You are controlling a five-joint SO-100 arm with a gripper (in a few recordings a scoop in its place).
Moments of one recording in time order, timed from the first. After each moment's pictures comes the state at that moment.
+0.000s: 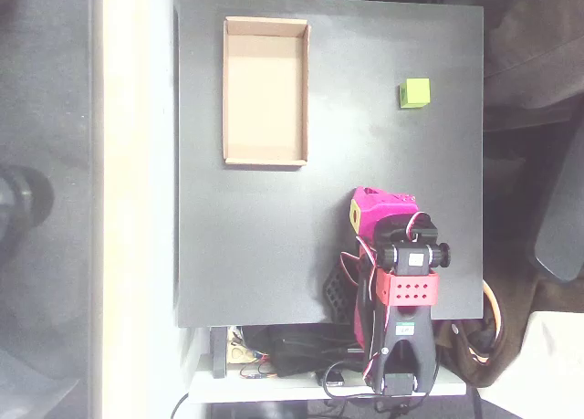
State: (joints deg) arm -1.7 191.3 180.4 79.5 91.6
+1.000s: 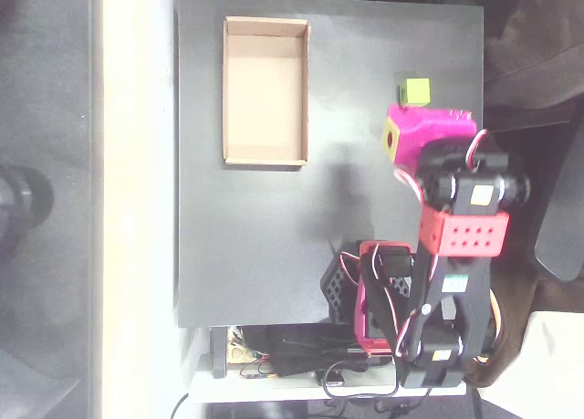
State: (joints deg) arm -1.2 129.0 107.2 81.1 91.2
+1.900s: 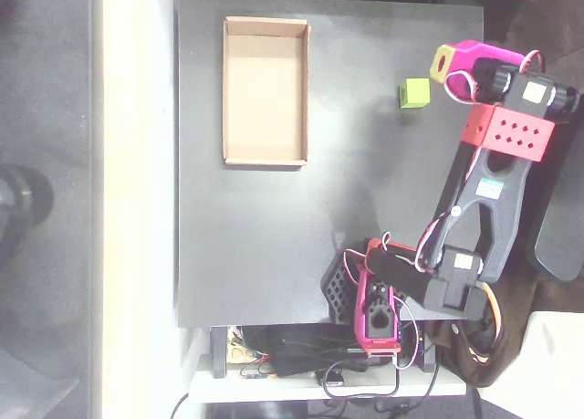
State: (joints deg) arm 12.2 95.3 82.4 80.7 91.1
